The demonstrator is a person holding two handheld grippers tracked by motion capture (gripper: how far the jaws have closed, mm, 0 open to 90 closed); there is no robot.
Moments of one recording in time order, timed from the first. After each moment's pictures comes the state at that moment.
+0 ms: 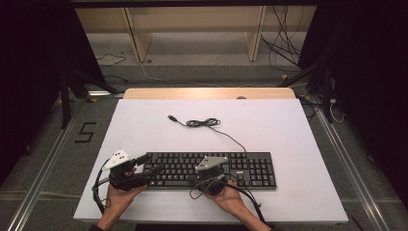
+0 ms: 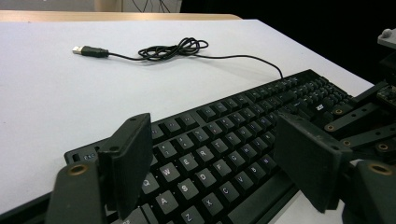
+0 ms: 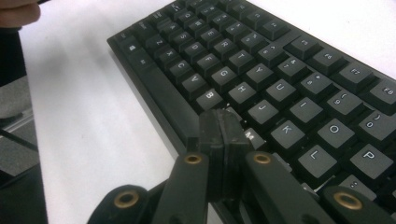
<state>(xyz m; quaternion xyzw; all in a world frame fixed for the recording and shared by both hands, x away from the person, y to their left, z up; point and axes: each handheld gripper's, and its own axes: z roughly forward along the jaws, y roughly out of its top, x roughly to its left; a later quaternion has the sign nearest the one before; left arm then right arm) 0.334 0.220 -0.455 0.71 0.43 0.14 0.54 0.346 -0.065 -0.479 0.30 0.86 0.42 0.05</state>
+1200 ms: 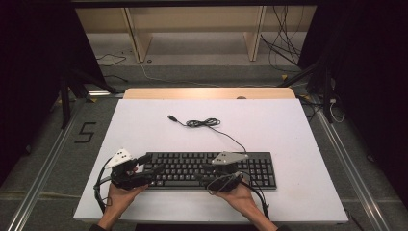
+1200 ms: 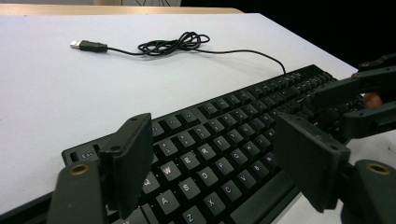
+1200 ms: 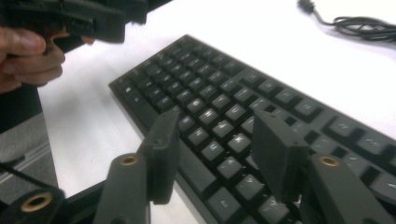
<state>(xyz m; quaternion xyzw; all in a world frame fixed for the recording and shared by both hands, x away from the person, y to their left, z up) 0.338 0.218 -0.457 0.72 0.43 0.13 0.53 0.343 -0.102 -0.455 0.33 0.81 0.48 0.07</state>
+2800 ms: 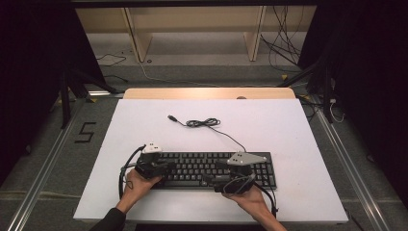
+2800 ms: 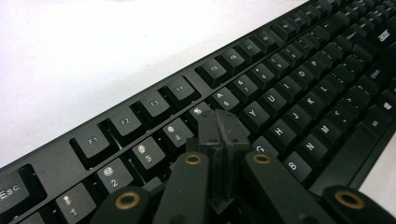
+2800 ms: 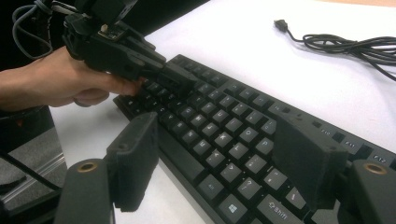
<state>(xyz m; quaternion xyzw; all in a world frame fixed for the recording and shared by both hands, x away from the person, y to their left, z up) 0.385 0.167 -0.476 0.81 0.41 0.10 0.40 0.331 -0.132 -0.440 0.34 0.79 0.51 0.08</state>
